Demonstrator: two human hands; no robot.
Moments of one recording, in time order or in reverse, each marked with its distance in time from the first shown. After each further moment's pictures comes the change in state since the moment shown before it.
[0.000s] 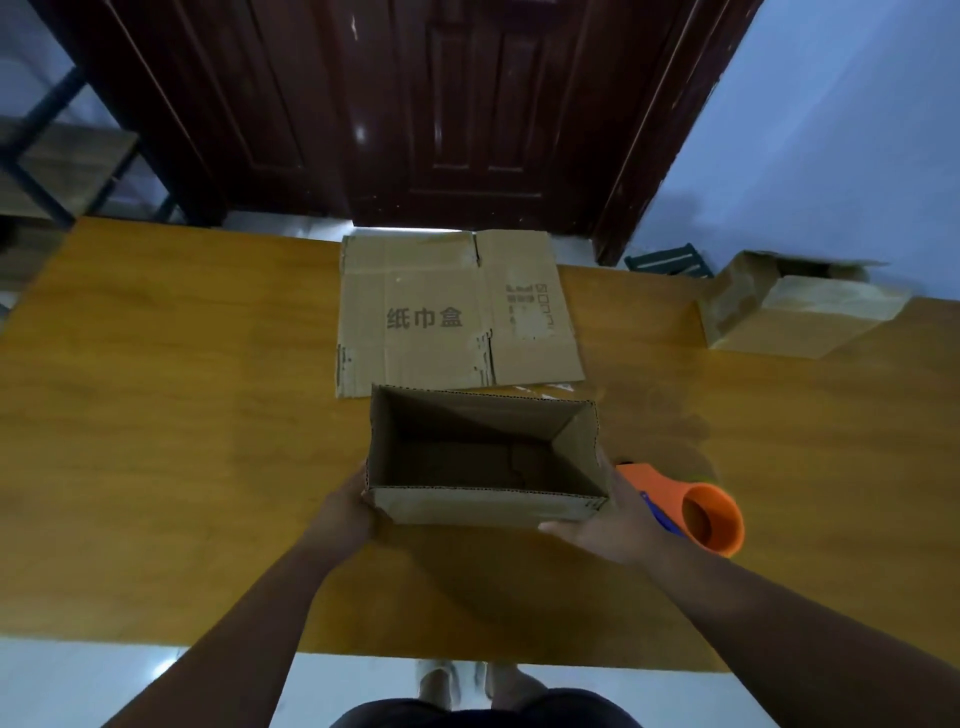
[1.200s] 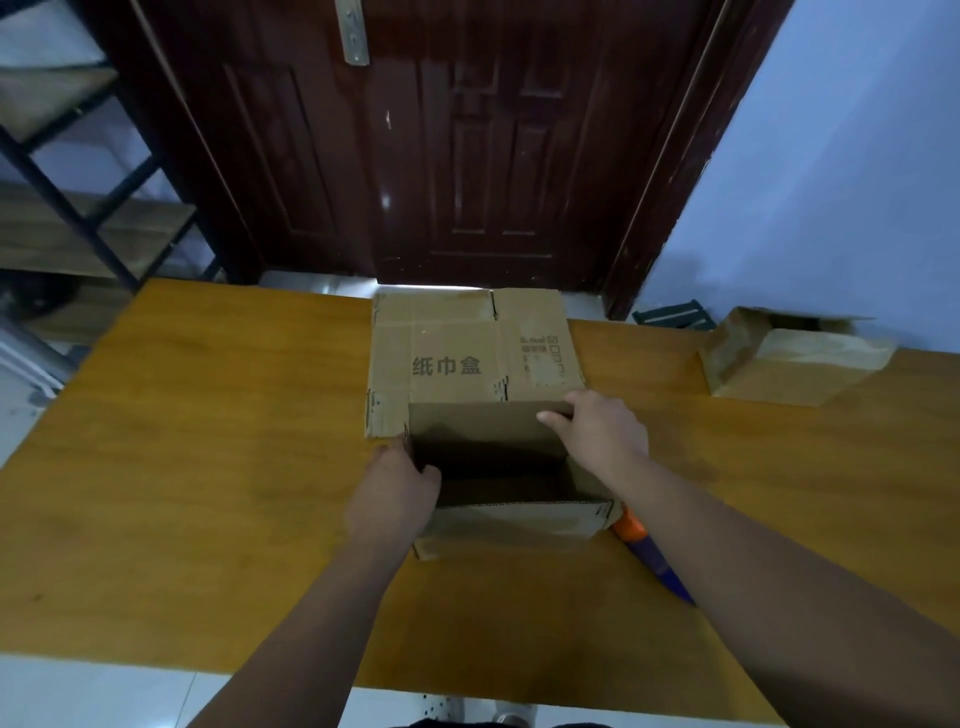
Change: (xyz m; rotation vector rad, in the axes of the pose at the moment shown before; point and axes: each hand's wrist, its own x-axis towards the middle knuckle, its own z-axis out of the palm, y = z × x) left_hand -0.027 0.104 -0.016 0.209 0.301 -0.045; right_hand 0.016 -0.131 -0.057 -0.472 0.463 -0.097
